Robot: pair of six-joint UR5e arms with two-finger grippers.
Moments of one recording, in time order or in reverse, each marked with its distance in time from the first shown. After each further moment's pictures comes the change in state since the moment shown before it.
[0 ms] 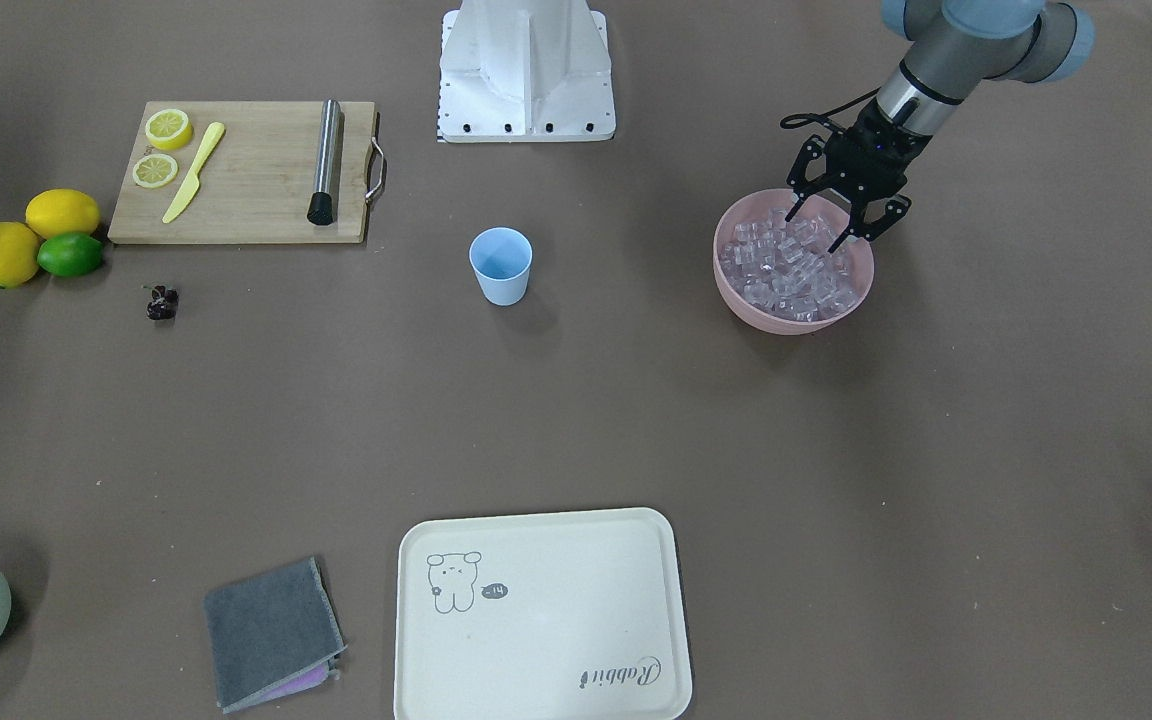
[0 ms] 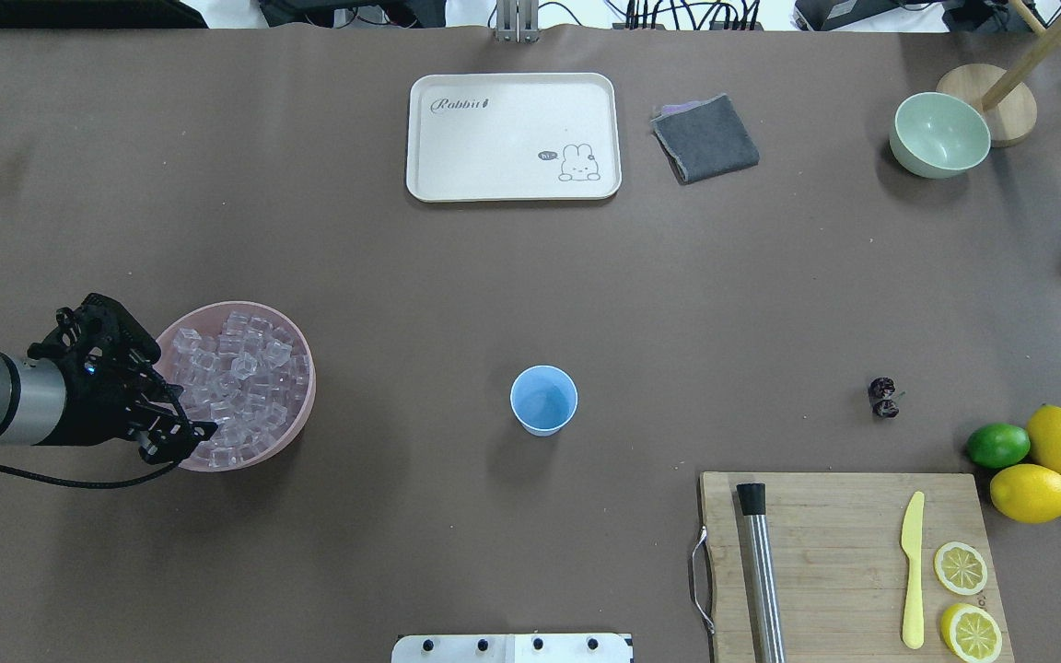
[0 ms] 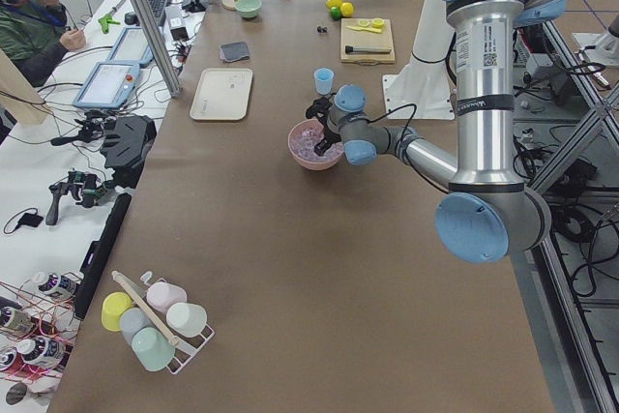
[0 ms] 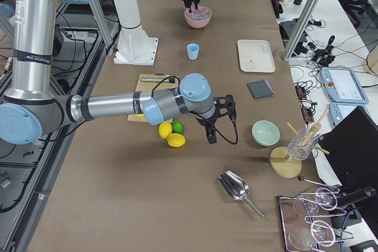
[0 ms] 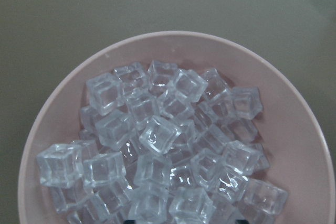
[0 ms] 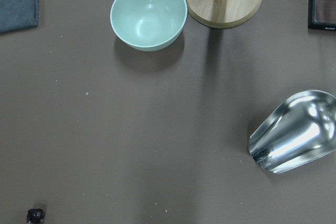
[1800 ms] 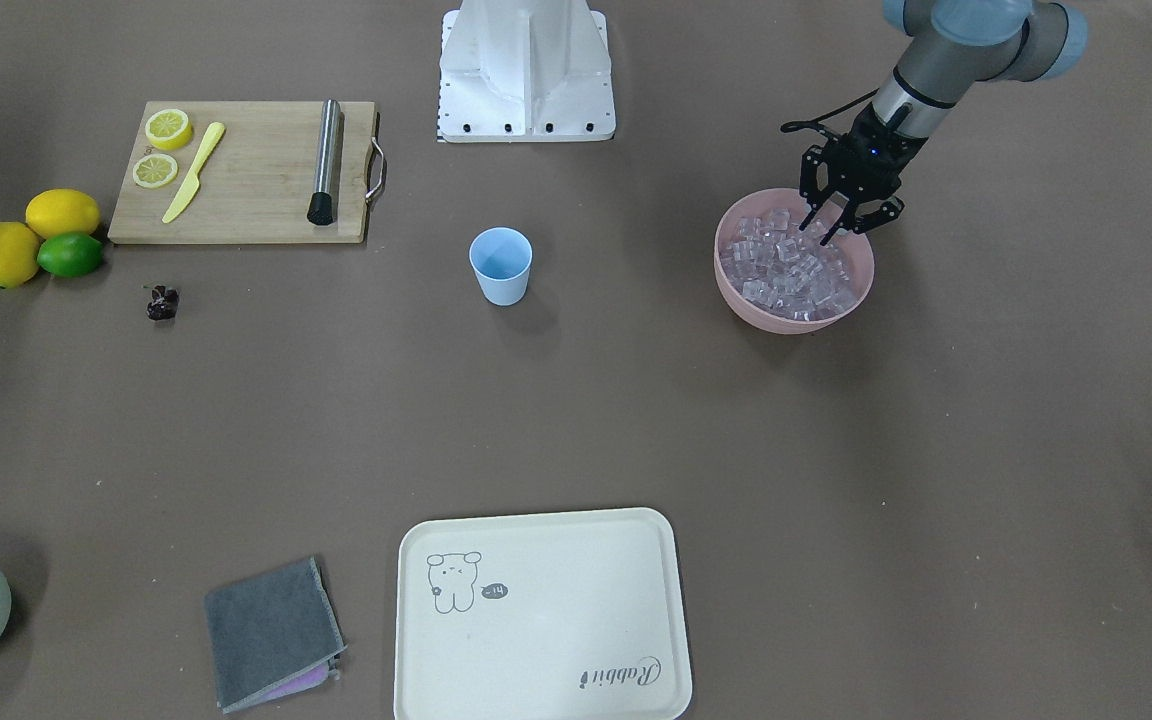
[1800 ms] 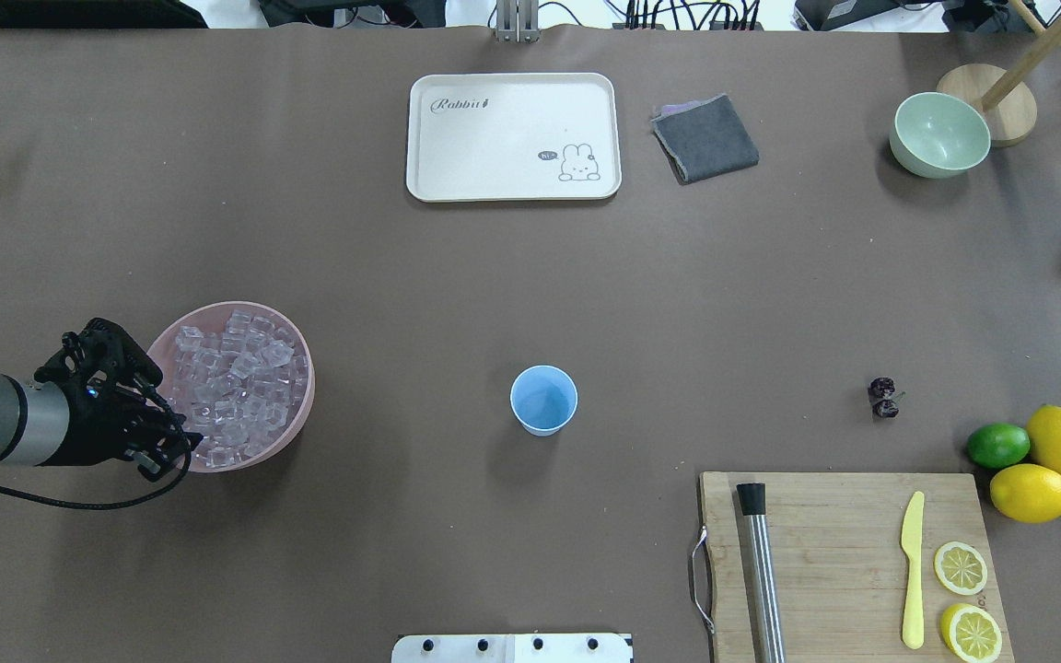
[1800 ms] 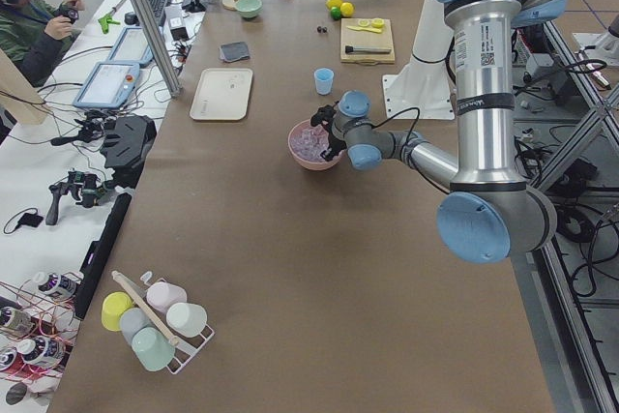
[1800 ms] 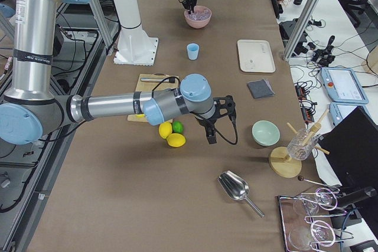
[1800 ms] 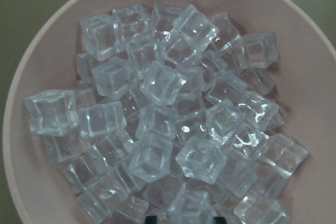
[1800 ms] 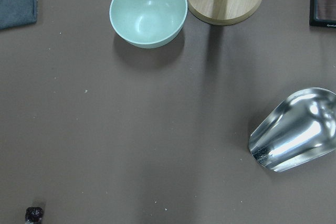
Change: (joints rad) left arm 0.039 0.023 0.008 0.019 0.034 0.000; right arm -0.007 -0.001 -0.003 0.000 -0.003 0.000
